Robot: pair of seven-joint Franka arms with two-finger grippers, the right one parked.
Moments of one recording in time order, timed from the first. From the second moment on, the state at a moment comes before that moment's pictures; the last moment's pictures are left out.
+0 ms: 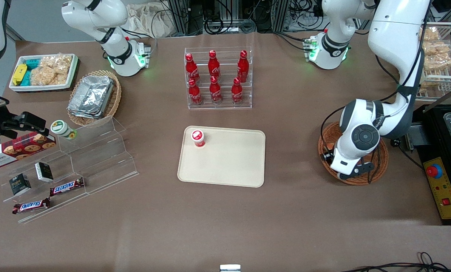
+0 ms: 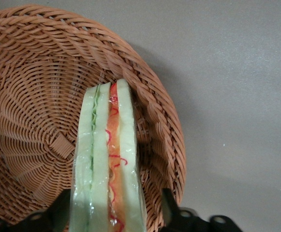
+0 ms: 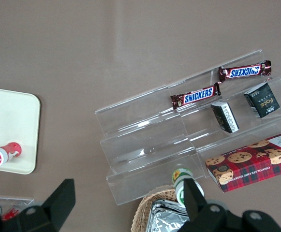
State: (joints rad) arm -0.17 0.41 -0.02 -1.98 0.18 2.22 -0.63
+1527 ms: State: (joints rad) arm -0.19 0.12 -0.27 -1.42 0.14 1.47 -0.71
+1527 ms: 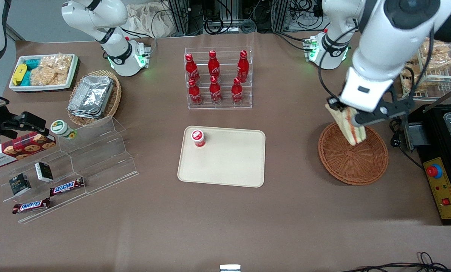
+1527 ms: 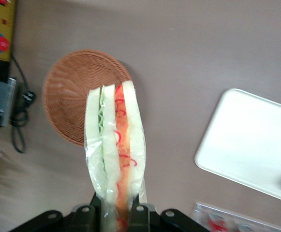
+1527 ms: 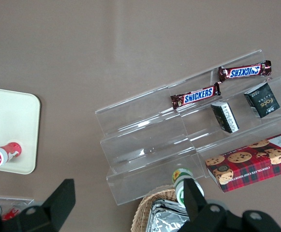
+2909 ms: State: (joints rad) arm -0.26 0.70 -0.51 -1.40 0.20 2.01 -1.02
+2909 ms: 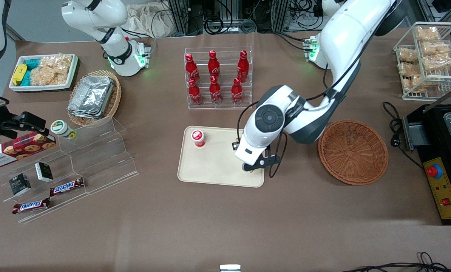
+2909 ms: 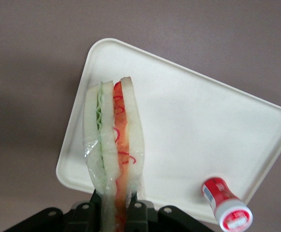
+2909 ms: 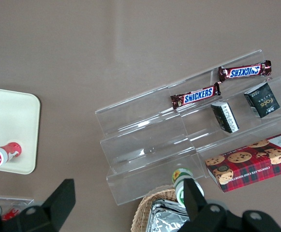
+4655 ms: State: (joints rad) arm -0.06 0.44 -0.51 -1.34 0.31 1.74 -1.15
